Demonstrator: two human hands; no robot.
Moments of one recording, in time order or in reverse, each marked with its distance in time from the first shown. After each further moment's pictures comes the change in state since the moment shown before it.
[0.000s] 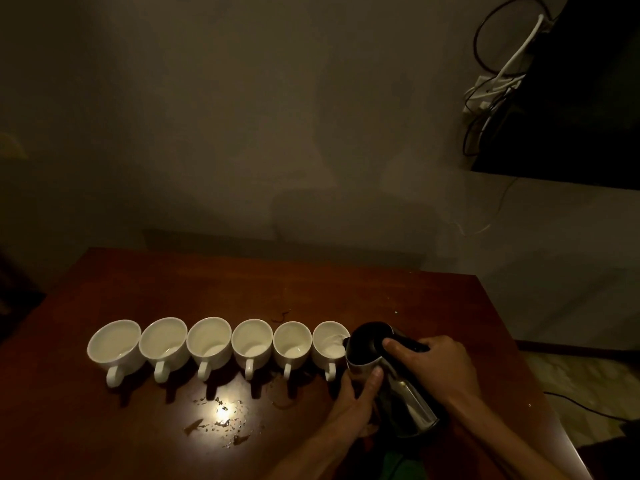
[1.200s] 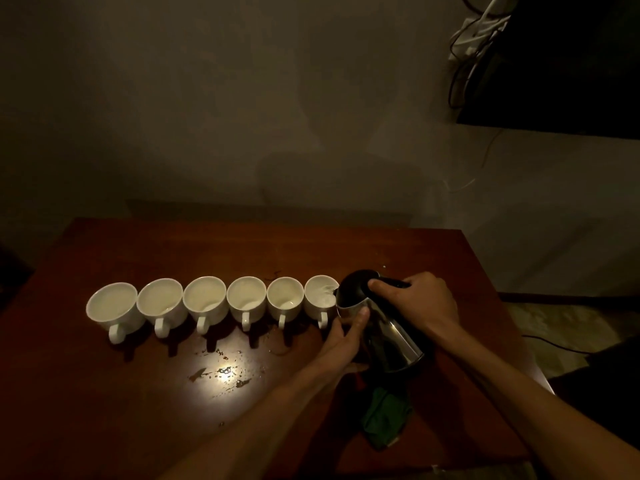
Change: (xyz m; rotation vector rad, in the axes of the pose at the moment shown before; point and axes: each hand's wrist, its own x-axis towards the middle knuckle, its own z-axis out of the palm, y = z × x) left_hand -0.013 0.006 -0.002 0.052 -0.019 0.027; right_hand -0.004 -0.013 -0.006 -0.110 0.037 0.038
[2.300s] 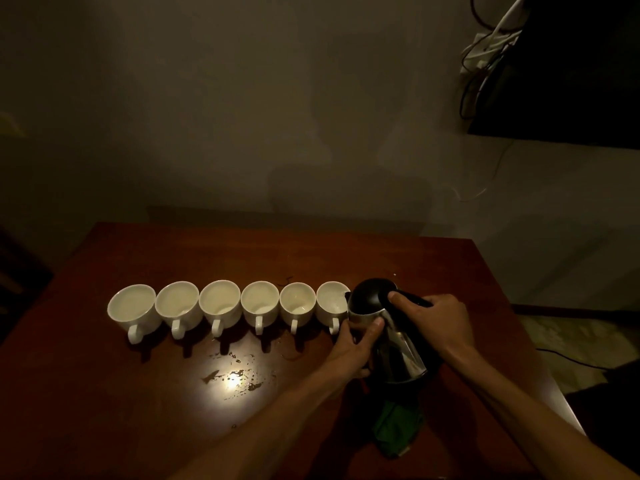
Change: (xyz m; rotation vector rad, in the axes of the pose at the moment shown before) left_hand -0.012 0.011 0.000 0.145 0.072 0.019; right_hand -0.017 0.016 0.009 0.217 0.030 -0.002
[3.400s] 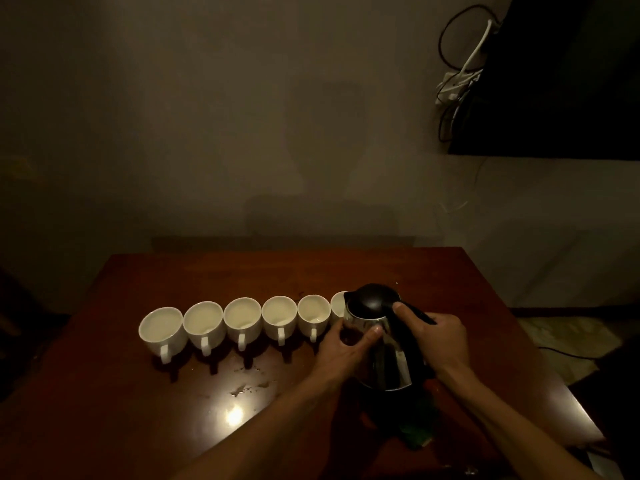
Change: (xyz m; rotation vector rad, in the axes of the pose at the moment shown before) left_hand -0.058 0.010 -0.054 0.193 0.007 0.323; right_hand -0.075 -0.034 0.025 0.313 0.162 -0.033
